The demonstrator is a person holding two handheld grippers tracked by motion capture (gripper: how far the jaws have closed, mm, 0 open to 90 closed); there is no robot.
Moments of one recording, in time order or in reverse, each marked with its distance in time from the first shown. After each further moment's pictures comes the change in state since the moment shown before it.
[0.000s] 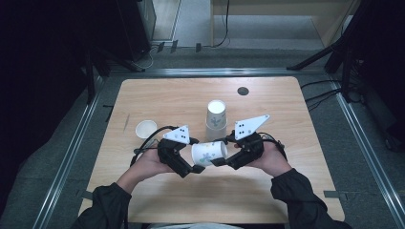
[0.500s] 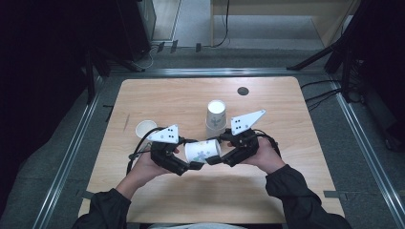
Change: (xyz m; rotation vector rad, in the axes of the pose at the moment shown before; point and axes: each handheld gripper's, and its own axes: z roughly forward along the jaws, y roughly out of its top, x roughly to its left) left arm -0.007 -0.008 -0.016 -0.159 -0.036 -0.011; right arm -0.006 0.009 0.008 -0.065 0.102 0.027
